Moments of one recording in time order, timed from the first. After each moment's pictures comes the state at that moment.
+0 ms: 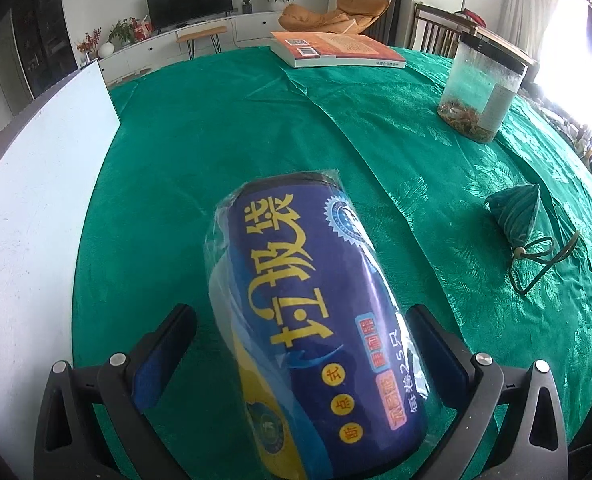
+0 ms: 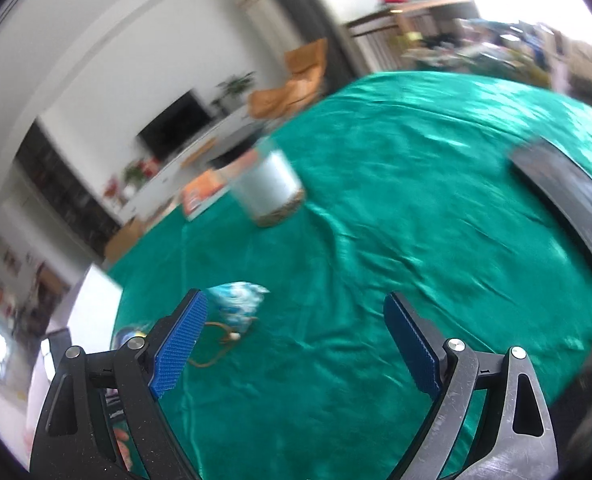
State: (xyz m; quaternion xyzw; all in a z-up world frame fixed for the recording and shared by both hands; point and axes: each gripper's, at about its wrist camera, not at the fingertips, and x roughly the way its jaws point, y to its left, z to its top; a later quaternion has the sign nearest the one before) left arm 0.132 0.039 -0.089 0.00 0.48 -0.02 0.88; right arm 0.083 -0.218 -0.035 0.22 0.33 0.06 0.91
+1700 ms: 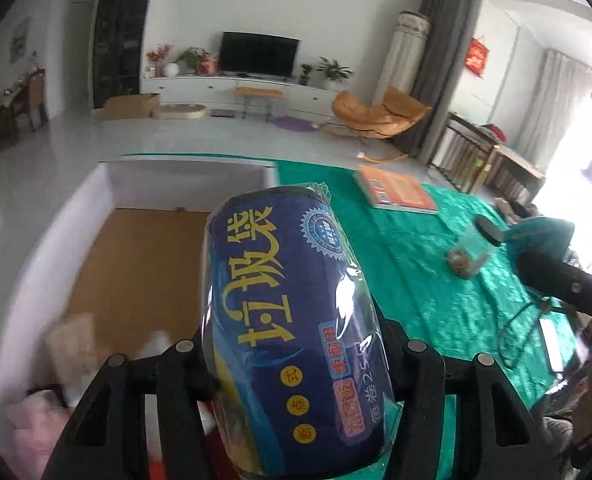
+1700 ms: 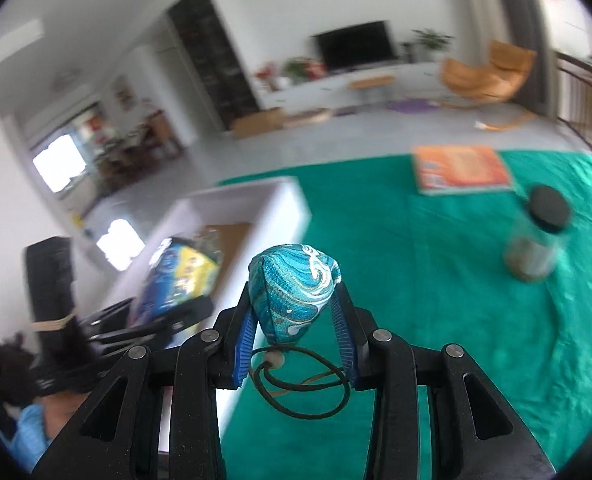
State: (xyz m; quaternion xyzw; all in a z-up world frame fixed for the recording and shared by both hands) left arm 0.009 0.227 0.078 -0.12 0.36 0.04 0.92; right arm 0.077 0.034 0.117 0.05 0.37 0.35 0.86
